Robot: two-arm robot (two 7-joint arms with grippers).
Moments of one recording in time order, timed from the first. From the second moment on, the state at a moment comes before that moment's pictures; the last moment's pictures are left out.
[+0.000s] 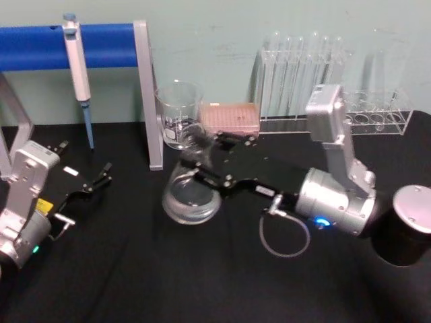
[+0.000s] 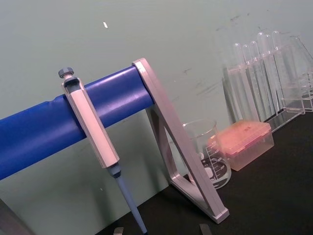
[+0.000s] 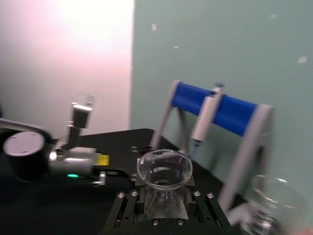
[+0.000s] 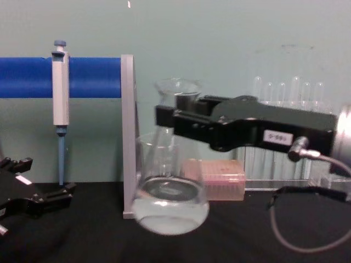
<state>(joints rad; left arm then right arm) -0.20 0.60 0.45 -1.41 -0.25 -0.12 0.03 0.32 0.44 -0.52 -1.64 0.46 0.01 0.58</state>
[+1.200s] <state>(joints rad) -0.20 0.60 0.45 -1.41 -0.25 -0.12 0.03 0.00 0.53 -0.18 -1.84 0.38 0.04 0.26</state>
